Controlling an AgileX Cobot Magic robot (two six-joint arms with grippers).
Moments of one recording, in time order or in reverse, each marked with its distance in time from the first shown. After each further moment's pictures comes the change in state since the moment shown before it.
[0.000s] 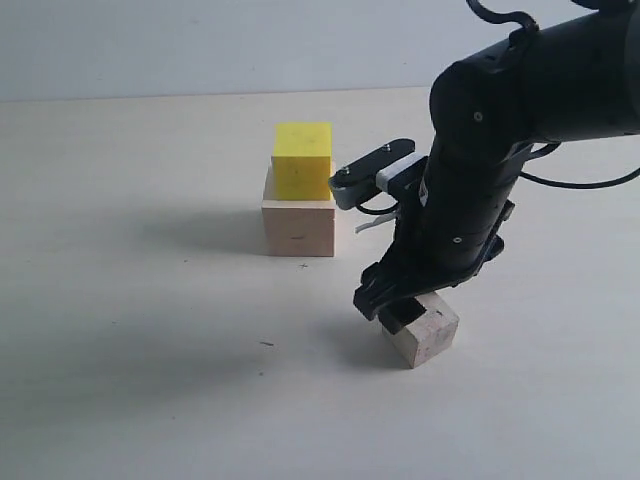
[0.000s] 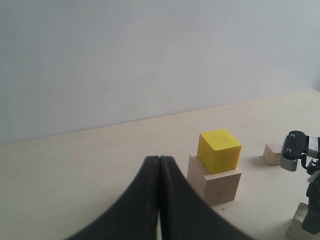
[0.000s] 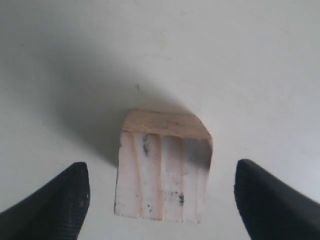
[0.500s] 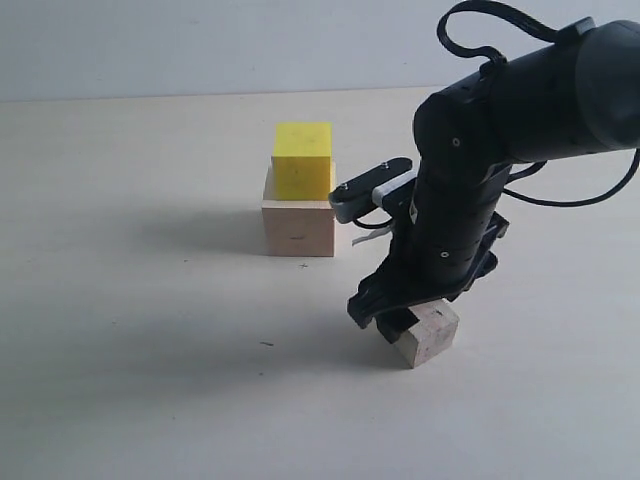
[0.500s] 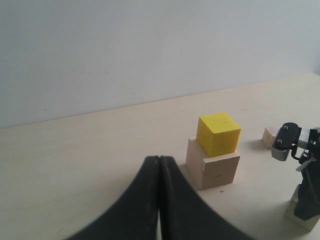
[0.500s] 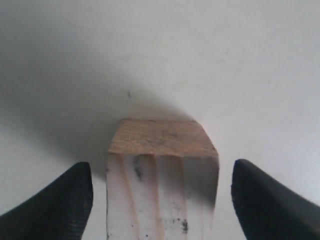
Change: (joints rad) left arm 0.000 0.000 0.000 0.000 0.060 0.000; right arm 0.000 0.066 0.000 -0.013 -0.031 0.075
